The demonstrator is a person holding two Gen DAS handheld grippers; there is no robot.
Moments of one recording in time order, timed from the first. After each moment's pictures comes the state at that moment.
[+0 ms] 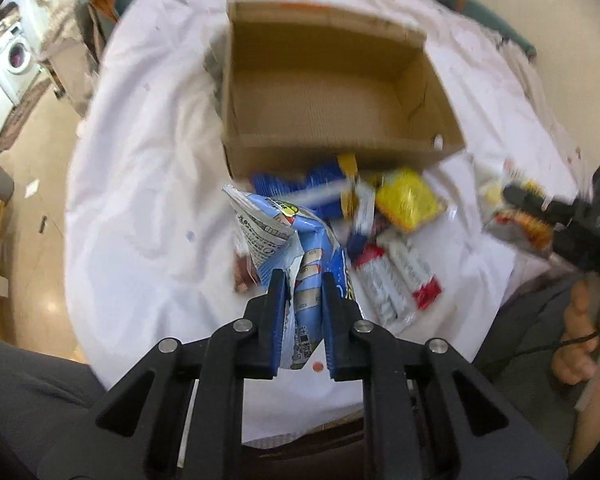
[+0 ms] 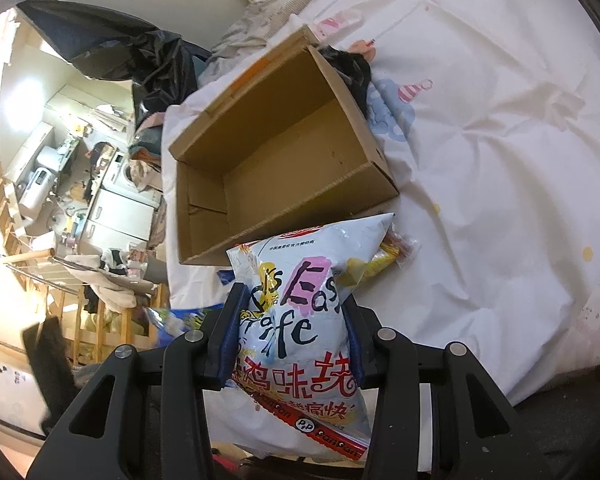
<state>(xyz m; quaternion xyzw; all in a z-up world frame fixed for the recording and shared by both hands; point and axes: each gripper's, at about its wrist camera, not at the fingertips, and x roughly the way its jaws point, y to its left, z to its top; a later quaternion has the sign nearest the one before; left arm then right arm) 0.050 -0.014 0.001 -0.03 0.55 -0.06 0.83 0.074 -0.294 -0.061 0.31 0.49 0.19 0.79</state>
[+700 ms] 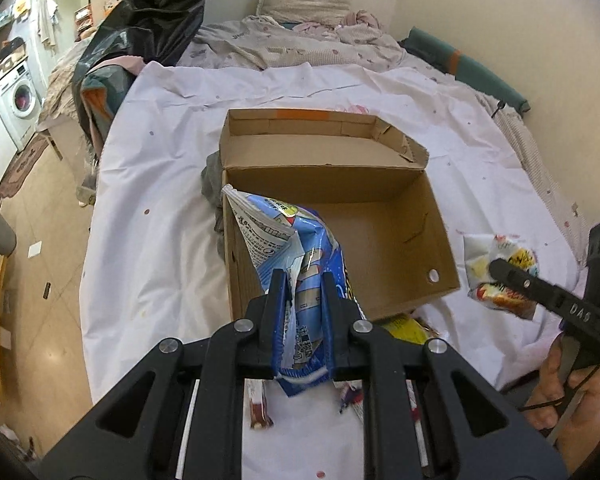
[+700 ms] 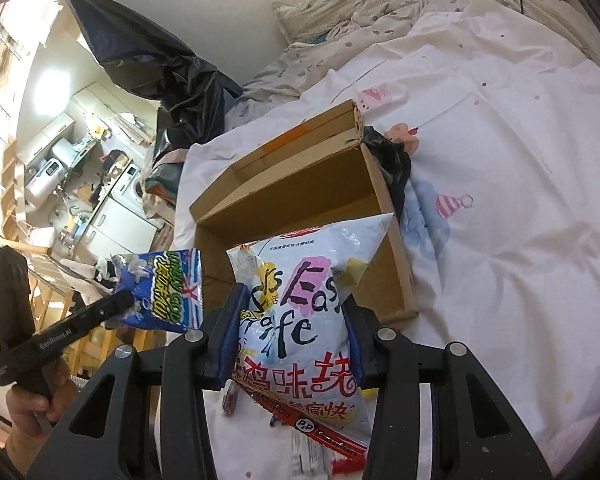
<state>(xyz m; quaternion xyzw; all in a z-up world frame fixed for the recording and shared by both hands) 0.159 -0.016 0.054 -0.02 0.46 -0.07 0.88 0.142 -0.287 -0.020 0.26 0.42 0.20 0.85</state>
